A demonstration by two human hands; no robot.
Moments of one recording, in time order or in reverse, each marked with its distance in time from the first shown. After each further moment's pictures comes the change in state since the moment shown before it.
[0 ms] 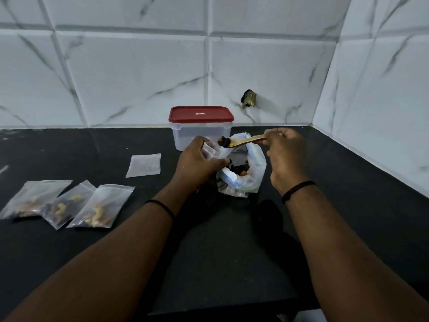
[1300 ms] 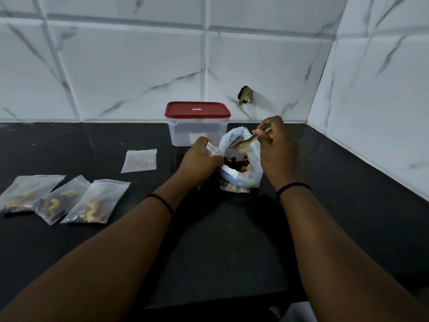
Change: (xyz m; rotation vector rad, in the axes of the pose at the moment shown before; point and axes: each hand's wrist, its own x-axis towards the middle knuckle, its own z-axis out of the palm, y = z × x) left_hand 0.004 0.001 0.011 -0.082 -0.123 -0.145; right_hand 0.007 0.023 -0.012 -0.540 -0.119 -0.605
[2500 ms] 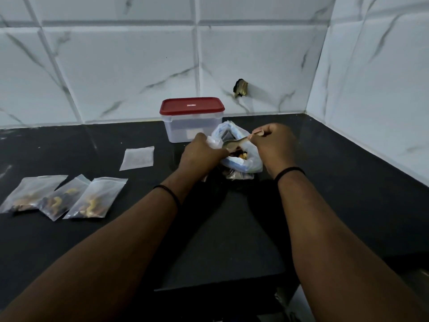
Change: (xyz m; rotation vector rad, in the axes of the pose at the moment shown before) left_hand -0.002 0.017 0.018 0.294 0.086 -0.026; right_hand 0.006 0.009 -0.005 0.096 -0.074 0.414
